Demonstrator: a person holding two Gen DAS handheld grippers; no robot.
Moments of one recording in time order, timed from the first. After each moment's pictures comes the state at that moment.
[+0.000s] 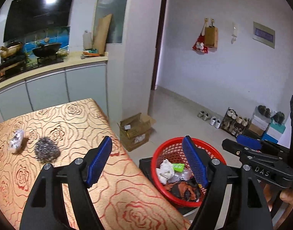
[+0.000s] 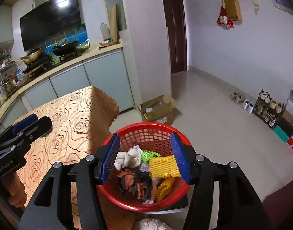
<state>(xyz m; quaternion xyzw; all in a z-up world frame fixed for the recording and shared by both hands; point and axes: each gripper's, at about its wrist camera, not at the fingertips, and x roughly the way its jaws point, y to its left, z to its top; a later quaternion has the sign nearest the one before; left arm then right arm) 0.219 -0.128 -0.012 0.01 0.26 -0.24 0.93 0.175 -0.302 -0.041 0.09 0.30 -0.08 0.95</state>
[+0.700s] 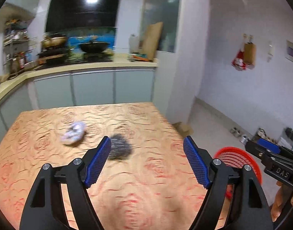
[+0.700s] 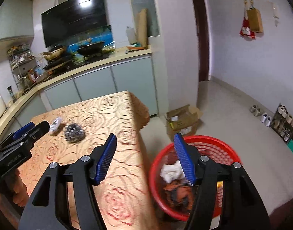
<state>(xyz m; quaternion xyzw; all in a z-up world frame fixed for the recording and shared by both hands) 0.225 0.007 -0.003 -0.03 0.25 -0.09 0.96 0.213 -0.206 -0.022 0.07 0.28 0.00 0.96</state>
